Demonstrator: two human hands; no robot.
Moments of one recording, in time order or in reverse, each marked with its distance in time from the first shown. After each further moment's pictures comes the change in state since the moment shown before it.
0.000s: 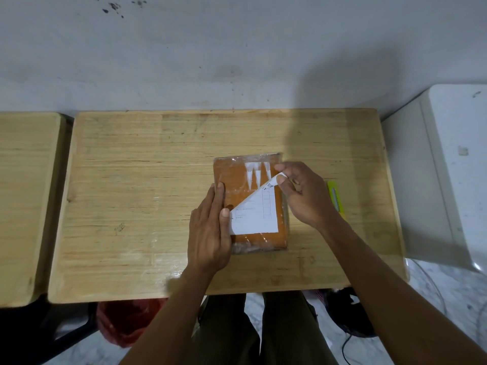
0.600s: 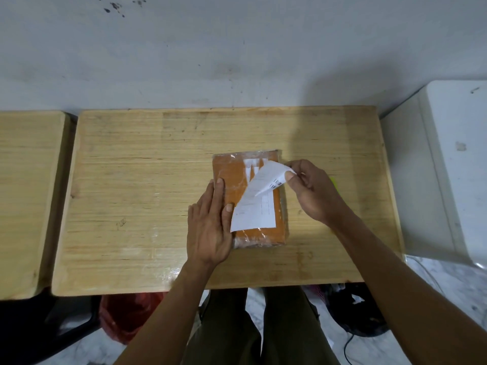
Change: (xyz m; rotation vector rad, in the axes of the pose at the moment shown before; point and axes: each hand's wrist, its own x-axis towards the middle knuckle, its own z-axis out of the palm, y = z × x) left_hand -0.001 -0.002 -0.001 0.126 -0.048 0.014; right_hand -0.004 0.011 -0.019 0.105 -0.105 0.053
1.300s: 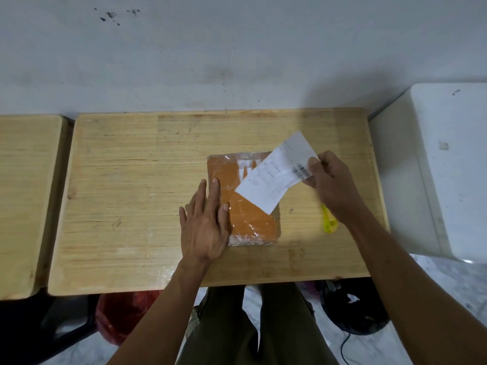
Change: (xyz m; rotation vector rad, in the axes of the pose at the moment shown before) left_hand 0.000 0.017 -0.006 0.116 -0.099 -0.180; right_hand -0.010 -0.008 -0.039 0.282 0.169 0.191
